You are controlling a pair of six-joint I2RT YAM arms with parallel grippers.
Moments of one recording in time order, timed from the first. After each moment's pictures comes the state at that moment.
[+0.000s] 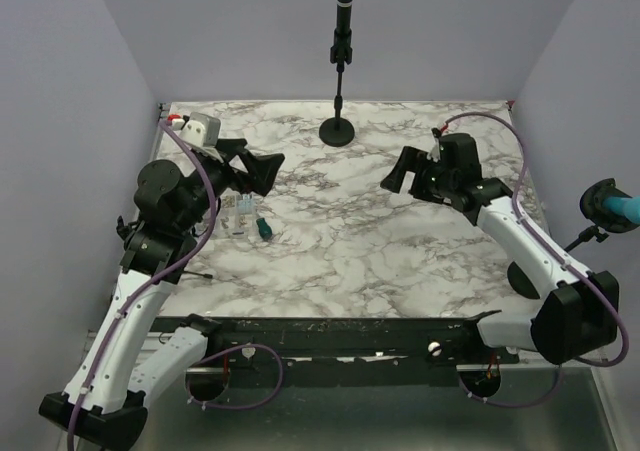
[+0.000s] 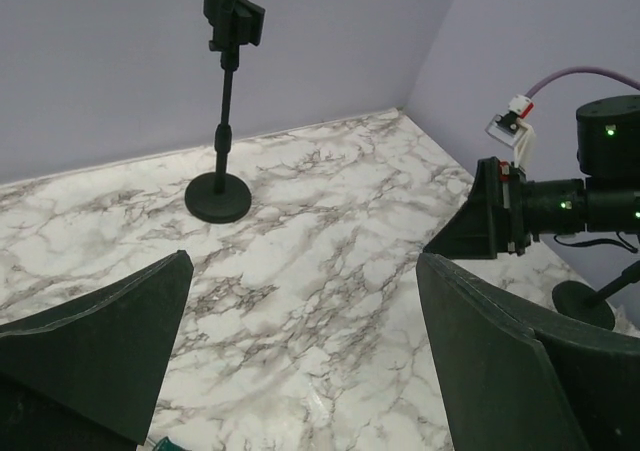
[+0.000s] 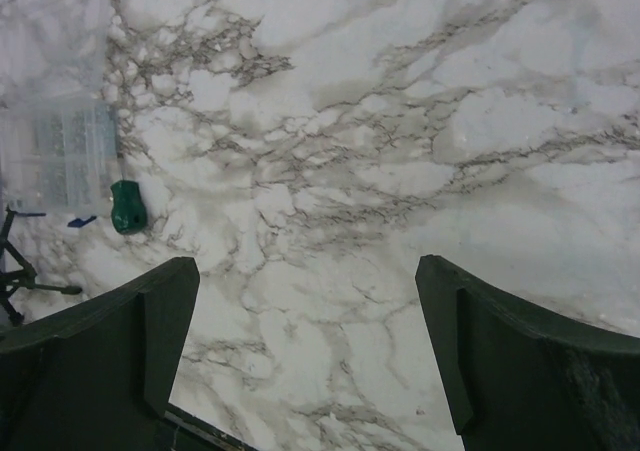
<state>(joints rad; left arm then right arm) -0.34 0.83 1.06 -0.15 0.26 -0.28 0.32 1.28 1.04 -0.44 -0.16 0.50</state>
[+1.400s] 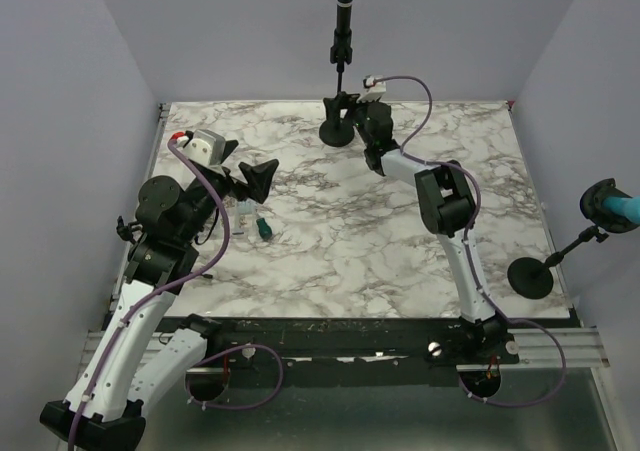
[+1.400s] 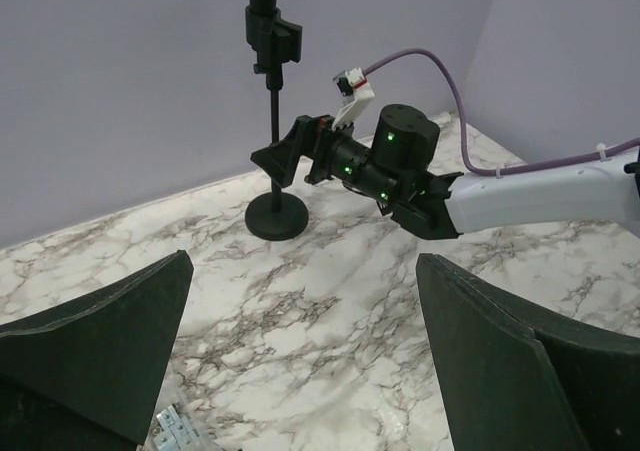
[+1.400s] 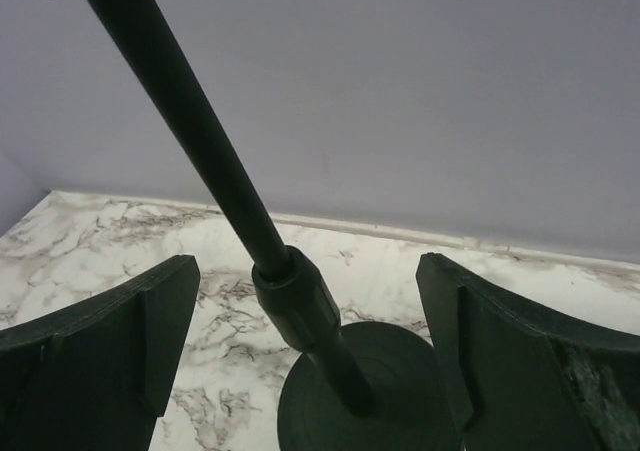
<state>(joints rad) -0.35 0.75 0.93 -0.05 0.21 -0.10 0.41 2.49 1.85 0.75 0.01 0.27</state>
